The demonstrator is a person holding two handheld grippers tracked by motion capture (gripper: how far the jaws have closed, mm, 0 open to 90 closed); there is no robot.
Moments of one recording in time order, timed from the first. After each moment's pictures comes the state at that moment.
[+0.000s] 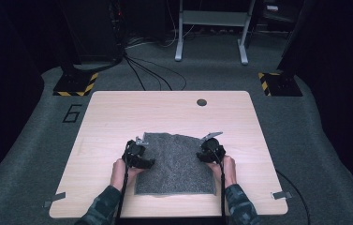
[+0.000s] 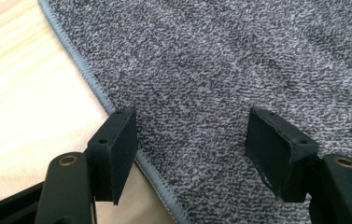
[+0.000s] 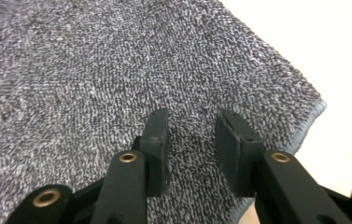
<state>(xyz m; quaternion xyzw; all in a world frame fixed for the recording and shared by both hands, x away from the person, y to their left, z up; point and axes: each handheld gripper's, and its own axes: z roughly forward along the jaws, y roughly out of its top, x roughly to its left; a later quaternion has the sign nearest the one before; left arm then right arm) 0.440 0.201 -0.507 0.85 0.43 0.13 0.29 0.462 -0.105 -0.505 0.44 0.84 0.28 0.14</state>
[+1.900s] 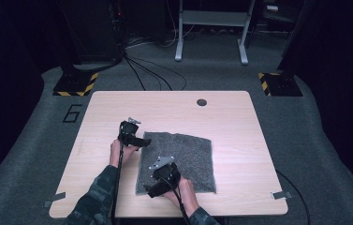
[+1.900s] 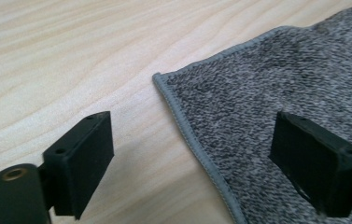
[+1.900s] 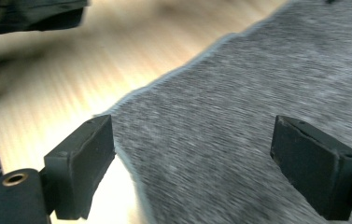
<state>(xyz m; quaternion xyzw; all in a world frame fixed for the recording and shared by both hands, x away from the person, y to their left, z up) 0.517 0.231 -0.503 0.81 0.48 0.13 0.32 0.359 0.046 -0.491 0.28 0.89 0.36 0.08</state>
